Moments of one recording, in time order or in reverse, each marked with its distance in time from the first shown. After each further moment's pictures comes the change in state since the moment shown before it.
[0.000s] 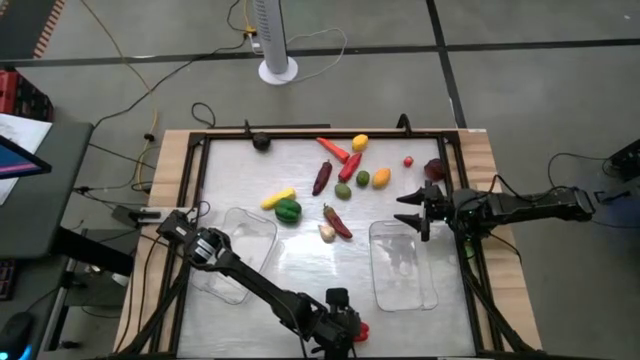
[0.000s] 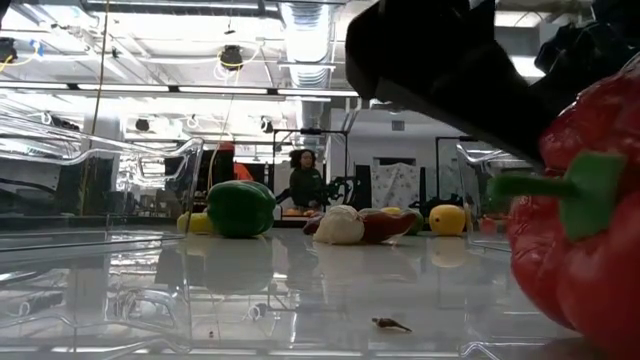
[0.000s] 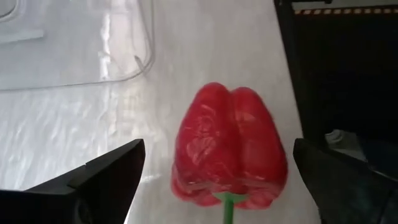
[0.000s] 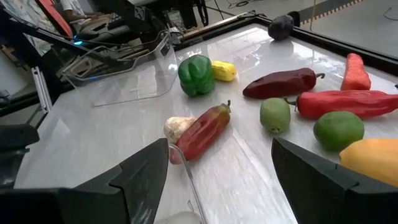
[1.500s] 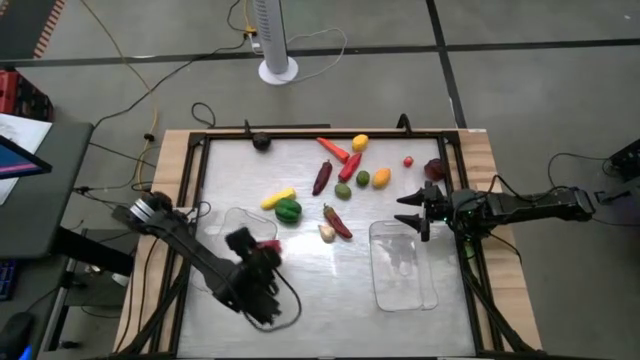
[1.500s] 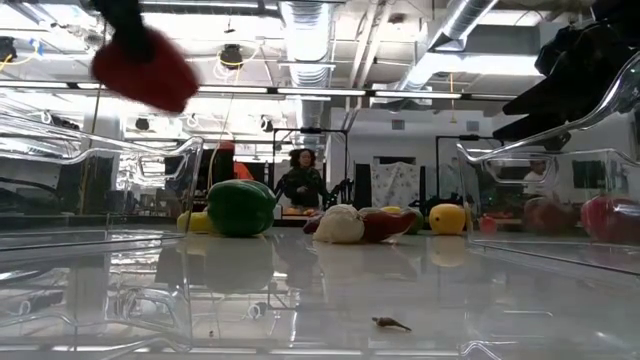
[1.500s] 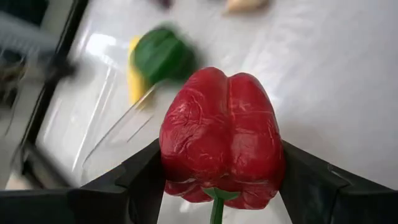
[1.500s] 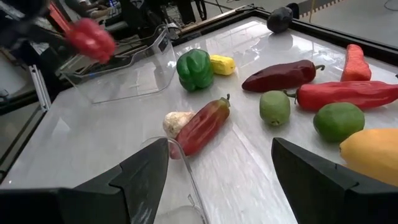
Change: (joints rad) left arm -0.069 -0.561 -0.393 -1.029 -0.300 -0.730; right arm 0.001 0.000 0.000 -0.022 -0.001 0.025
